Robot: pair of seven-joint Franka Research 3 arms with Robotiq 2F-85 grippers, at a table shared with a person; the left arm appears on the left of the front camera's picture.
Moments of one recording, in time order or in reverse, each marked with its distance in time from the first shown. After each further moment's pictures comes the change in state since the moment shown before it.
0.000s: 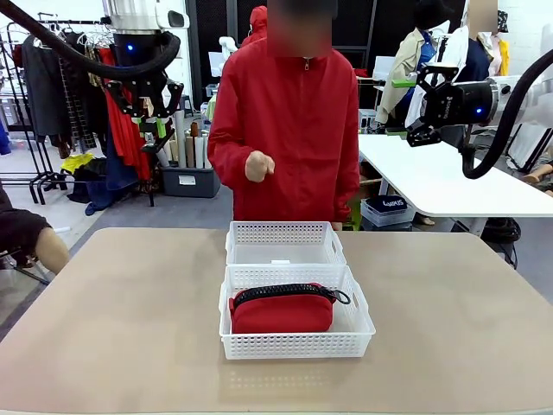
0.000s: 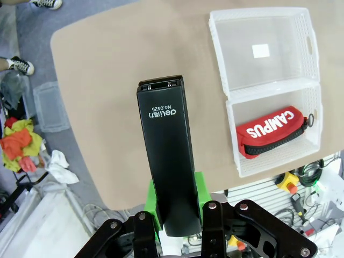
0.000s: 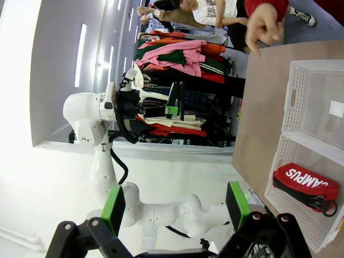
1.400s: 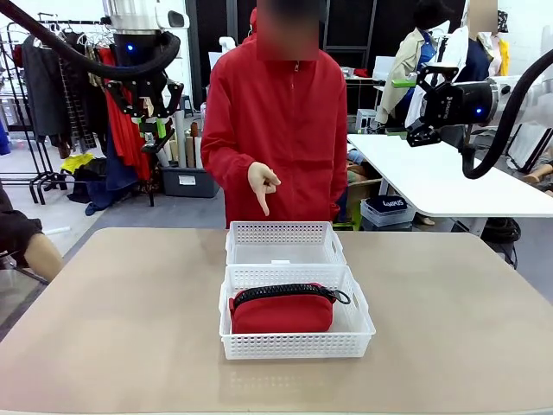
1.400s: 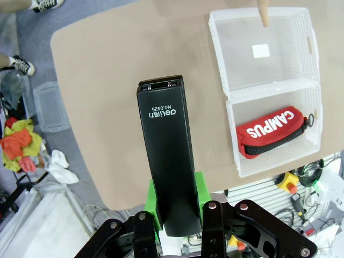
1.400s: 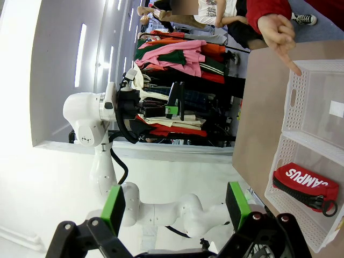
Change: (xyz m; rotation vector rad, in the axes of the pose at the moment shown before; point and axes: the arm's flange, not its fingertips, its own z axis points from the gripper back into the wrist) left arm 0.000 0.000 -0.001 0.000 0.001 0.000; right arm 0.000 0.000 0.000 0.000 0.000 0.000
